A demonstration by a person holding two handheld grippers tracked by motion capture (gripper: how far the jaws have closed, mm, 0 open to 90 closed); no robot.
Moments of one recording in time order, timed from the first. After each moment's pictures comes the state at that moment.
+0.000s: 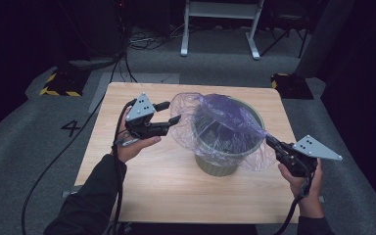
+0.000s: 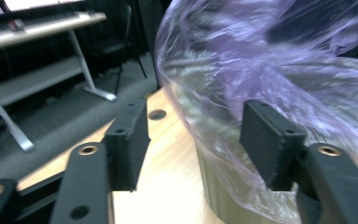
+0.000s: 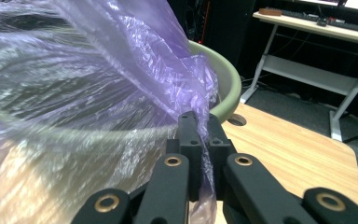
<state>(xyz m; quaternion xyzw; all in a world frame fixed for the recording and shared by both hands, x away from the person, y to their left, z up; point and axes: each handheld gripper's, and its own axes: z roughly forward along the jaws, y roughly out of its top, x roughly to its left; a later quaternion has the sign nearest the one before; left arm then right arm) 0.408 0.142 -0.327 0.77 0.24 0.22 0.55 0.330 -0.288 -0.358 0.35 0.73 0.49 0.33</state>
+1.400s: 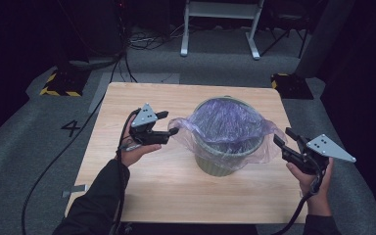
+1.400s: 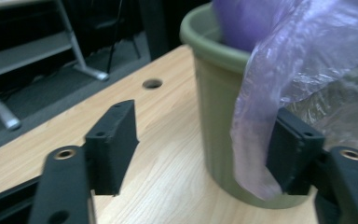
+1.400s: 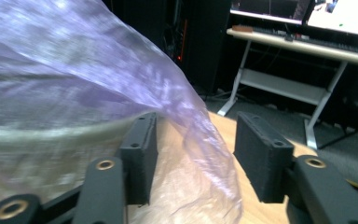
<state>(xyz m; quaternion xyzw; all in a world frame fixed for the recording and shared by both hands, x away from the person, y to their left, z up) 0.411 0.155 -0.370 0.78 0.24 0.20 0.55 0.335 -0.318 -0.360 0.36 0.69 0.51 0.37</state>
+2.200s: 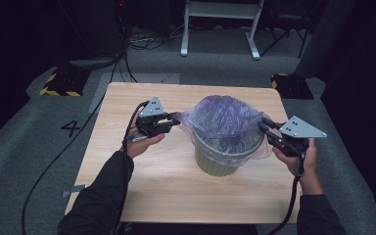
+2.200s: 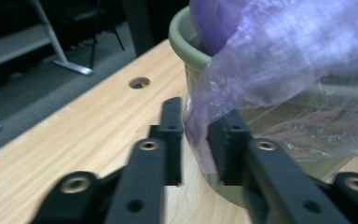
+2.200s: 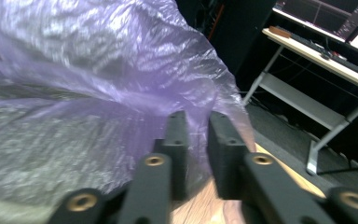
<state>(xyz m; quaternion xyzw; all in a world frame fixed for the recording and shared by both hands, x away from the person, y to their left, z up) 0.442 0.129 -0.364 0.81 0.22 0.17 0.51 0.376 -0.273 -0.336 0.26 0.77 0.44 0.37</state>
